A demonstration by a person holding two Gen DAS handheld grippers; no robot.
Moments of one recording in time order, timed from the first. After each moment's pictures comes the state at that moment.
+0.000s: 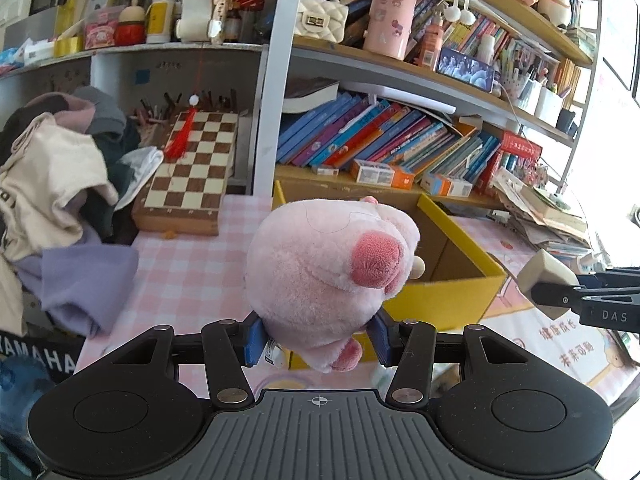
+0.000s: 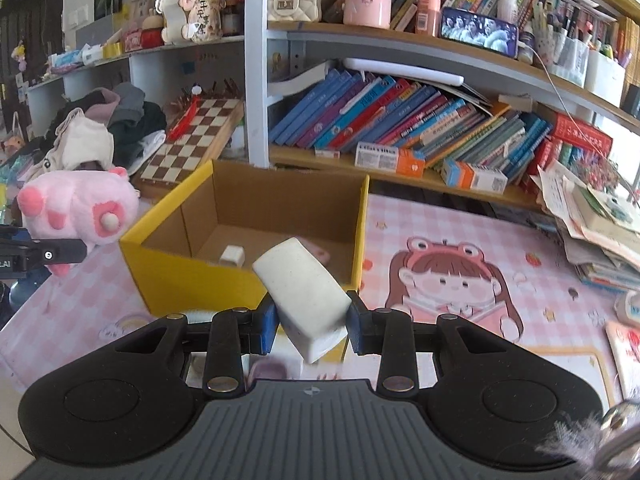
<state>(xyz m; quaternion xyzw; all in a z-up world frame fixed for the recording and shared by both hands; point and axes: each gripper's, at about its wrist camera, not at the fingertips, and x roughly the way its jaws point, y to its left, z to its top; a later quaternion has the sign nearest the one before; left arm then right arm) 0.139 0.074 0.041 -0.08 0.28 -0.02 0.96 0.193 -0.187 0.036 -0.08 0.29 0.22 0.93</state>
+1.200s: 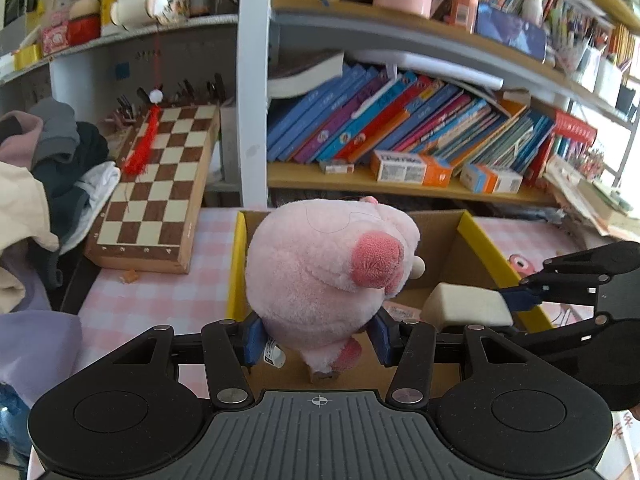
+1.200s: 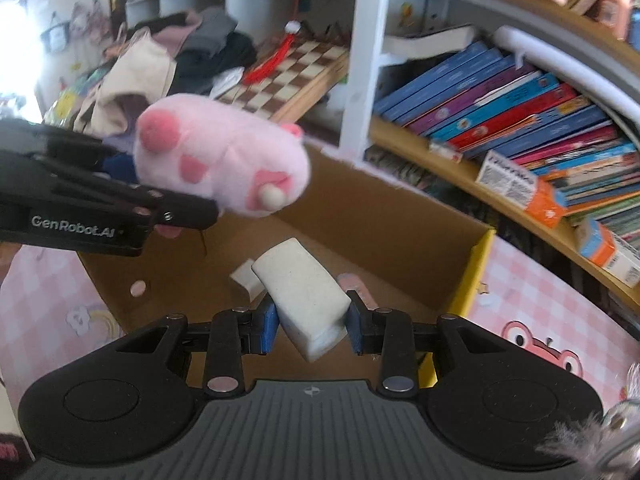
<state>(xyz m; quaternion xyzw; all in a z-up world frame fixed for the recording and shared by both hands) 0.289 0.031 0.024 -0.05 0.34 0.04 0.94 0.354 -0.115 -0.005 -0.19 0.33 0.41 0.83</state>
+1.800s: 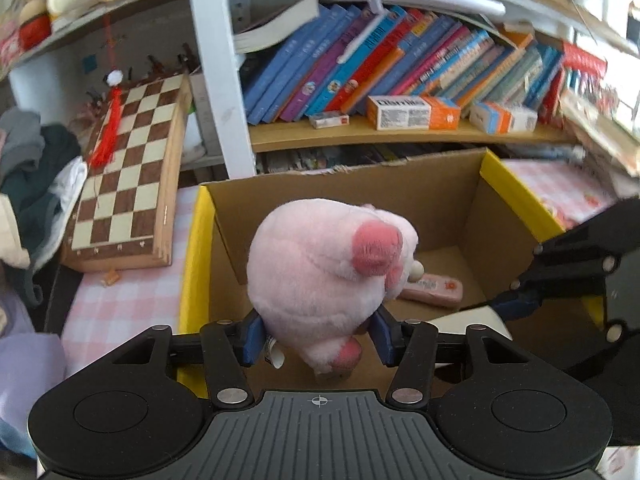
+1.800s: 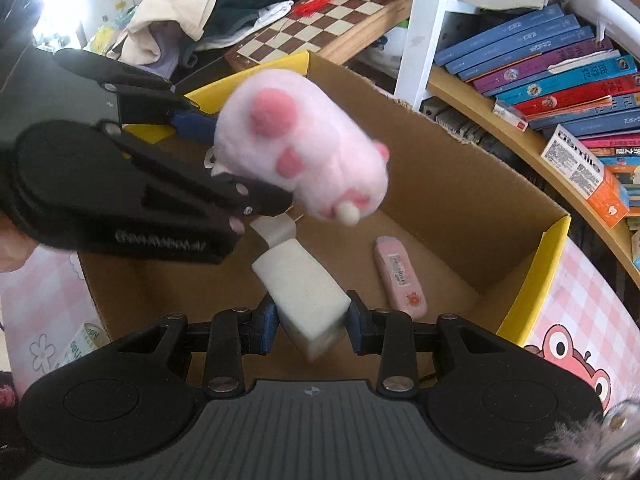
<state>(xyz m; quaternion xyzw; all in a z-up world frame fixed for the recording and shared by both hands) 0.330 0.012 -0.009 0.03 0.39 0.04 0.92 0.372 -0.093 -0.035 -0.25 0.39 0.46 0.76</state>
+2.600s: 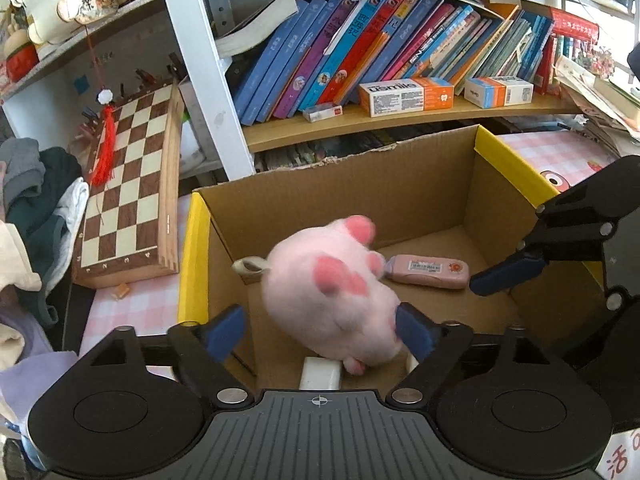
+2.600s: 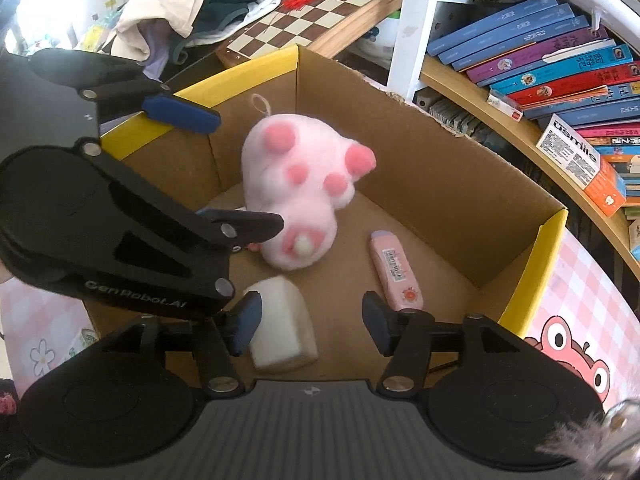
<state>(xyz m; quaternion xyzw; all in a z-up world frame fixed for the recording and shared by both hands) 0.329 0.002 -0.006 0.07 0.40 0.04 0.91 0.377 -0.090 -0.035 -0.25 0.40 0.45 0.76</state>
